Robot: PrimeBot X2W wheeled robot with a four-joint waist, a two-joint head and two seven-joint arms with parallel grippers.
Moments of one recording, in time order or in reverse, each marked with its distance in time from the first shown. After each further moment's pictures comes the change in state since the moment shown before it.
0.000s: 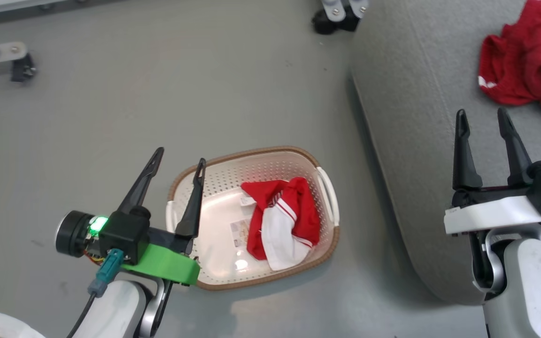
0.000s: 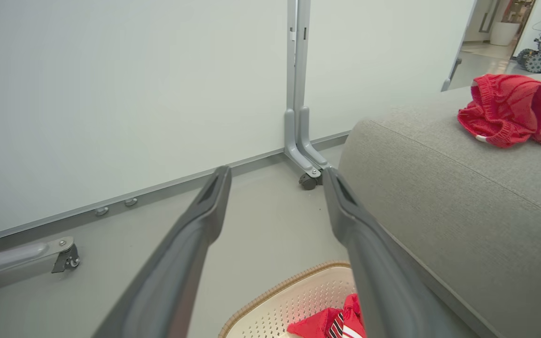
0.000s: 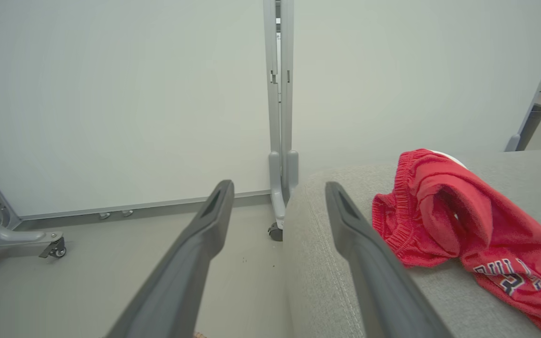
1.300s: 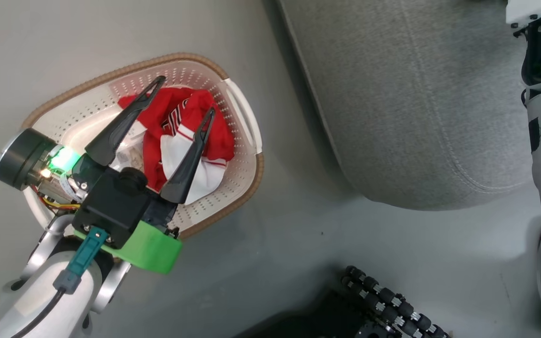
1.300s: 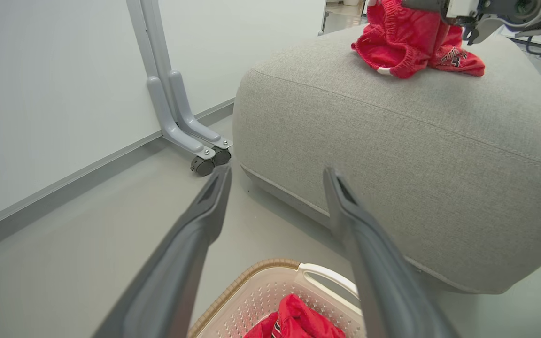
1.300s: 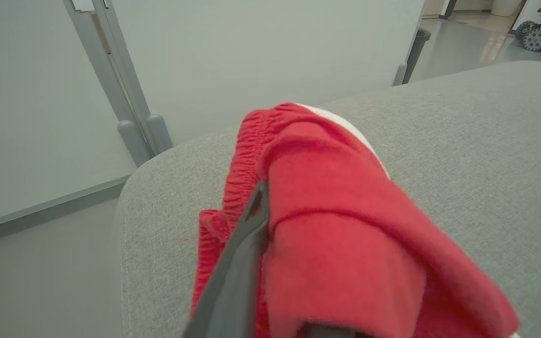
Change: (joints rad) left arm -0.162 0.218 -0.008 -0.396 0.147 -0.095 0.288; right arm -0.847 -0.155 -0.015 0.752 0.275 0.000 -0.027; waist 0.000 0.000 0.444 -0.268
